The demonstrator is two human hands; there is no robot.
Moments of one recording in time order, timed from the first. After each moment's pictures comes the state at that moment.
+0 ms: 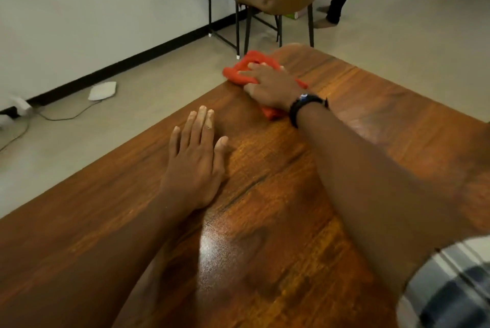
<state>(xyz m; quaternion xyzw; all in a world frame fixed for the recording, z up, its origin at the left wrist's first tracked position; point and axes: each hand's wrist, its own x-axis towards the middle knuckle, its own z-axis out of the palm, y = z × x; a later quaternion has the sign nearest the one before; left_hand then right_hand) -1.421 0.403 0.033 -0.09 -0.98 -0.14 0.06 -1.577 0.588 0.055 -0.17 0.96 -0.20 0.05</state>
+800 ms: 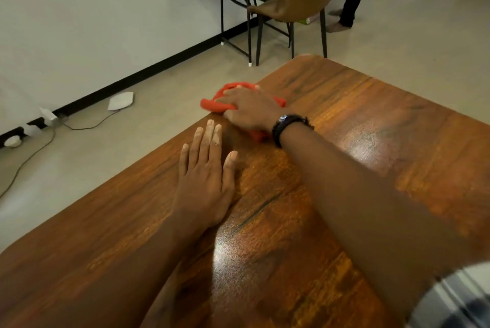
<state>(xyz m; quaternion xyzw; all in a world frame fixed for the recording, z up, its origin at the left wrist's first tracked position) -1.422 0.404 0.039 -0.07 -0.98 -0.16 0.05 -1.573 0.537 0.057 -0.26 0.94 -0.20 0.05</state>
